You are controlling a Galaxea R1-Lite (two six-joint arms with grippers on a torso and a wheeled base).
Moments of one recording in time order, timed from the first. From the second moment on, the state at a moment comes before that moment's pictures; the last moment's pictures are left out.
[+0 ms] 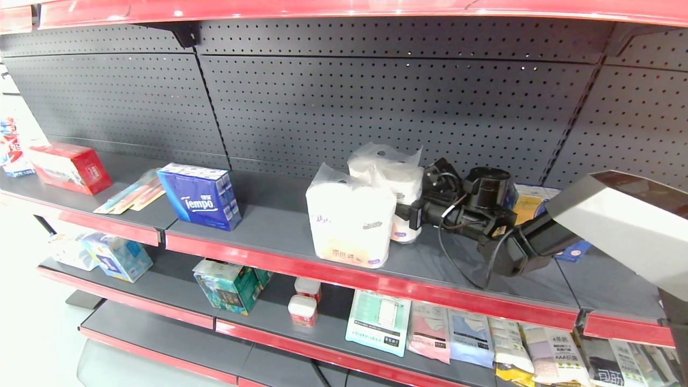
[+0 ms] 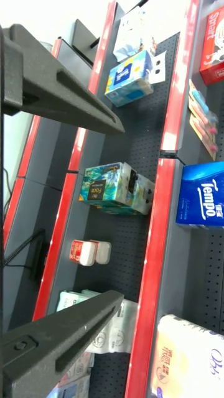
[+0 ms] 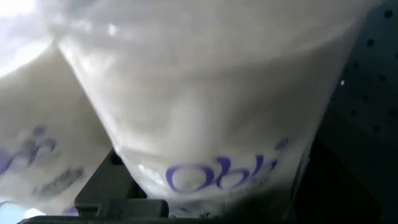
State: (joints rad) left arm 0.00 0.00 0.00 0.00 0.02 0.00; right arm 0.30 2.33 -1.18 -1.06 0.50 -0.09
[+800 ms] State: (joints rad) left arm 0.00 0.00 0.00 0.00 0.02 0.00; right arm 0.31 2.40 -1.34 -0.97 0.65 -0.09
